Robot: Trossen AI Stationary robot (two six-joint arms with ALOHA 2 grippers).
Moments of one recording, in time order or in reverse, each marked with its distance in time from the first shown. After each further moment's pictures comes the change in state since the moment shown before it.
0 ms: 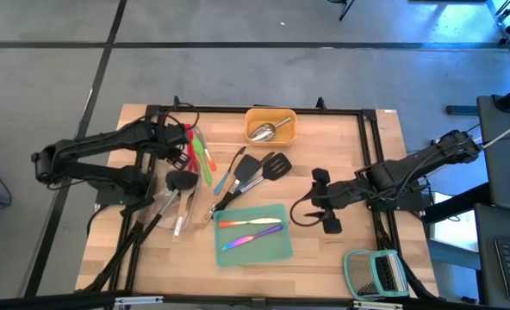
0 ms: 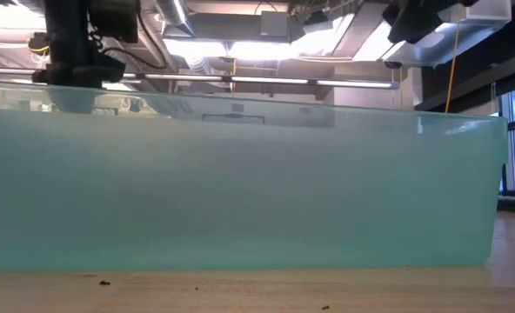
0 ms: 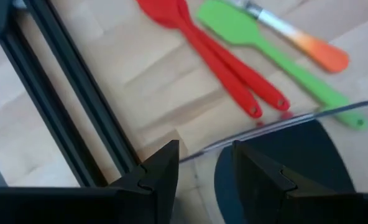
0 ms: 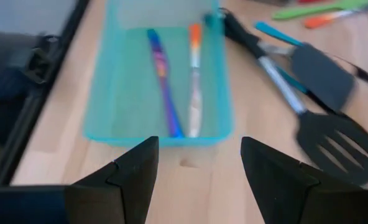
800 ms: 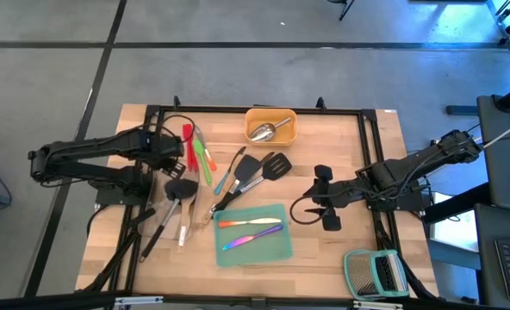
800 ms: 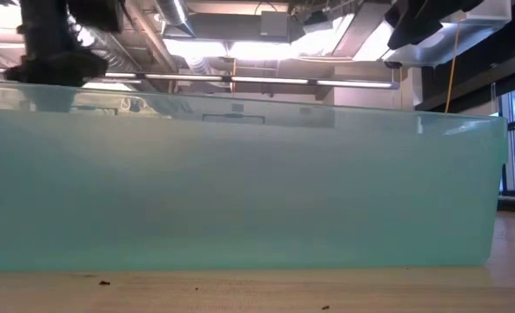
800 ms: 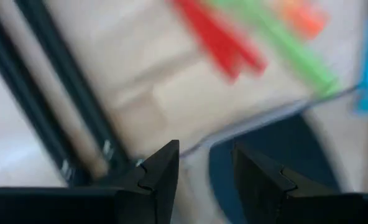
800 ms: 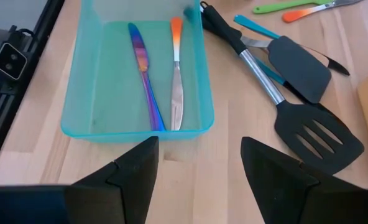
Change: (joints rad) left arm -0.145 -0.095 -0.031 -0.058 0.070 -0.214; right arm -0.003 -0.006 0.000 -0.036 0.044 -0.005
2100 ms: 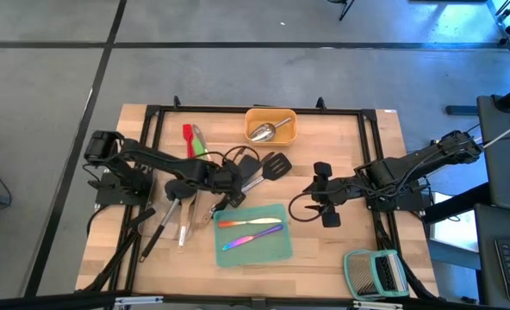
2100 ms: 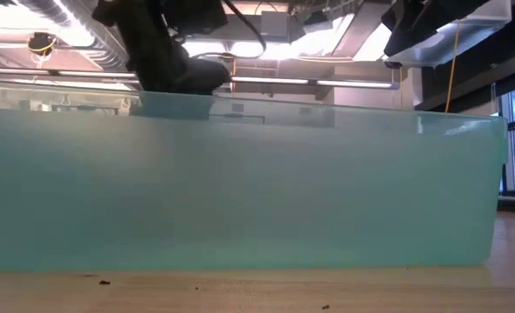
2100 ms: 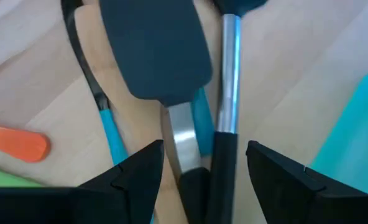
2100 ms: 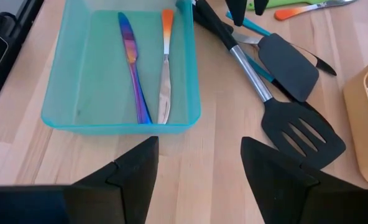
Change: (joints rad) left arm -0.357 0.704 0.202 0.755 -0.098 -0.014; right arm -0.032 0.000 0.000 -0.023 0.000 -0.063
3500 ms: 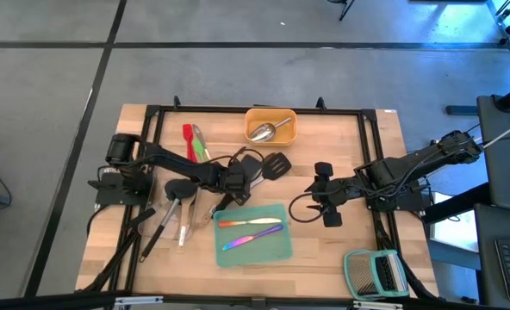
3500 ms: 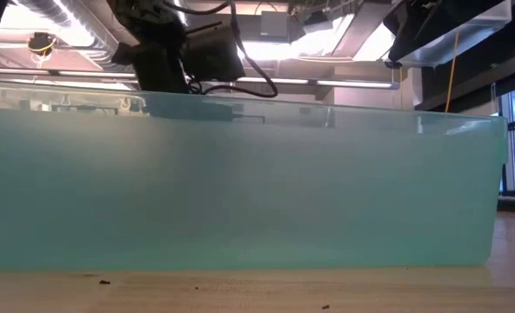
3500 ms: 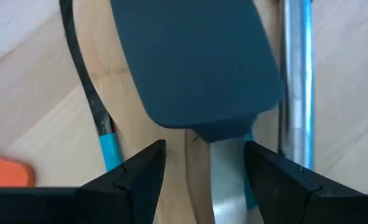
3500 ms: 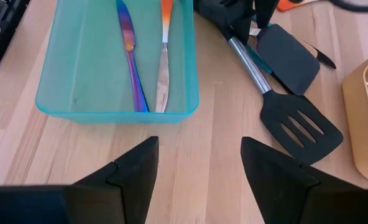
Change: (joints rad) left arm 0.034 0.191 0.000 0.106 -0.068 0.015; right arm 0.002 0.000 0.000 -0.036 0.001 -0.014
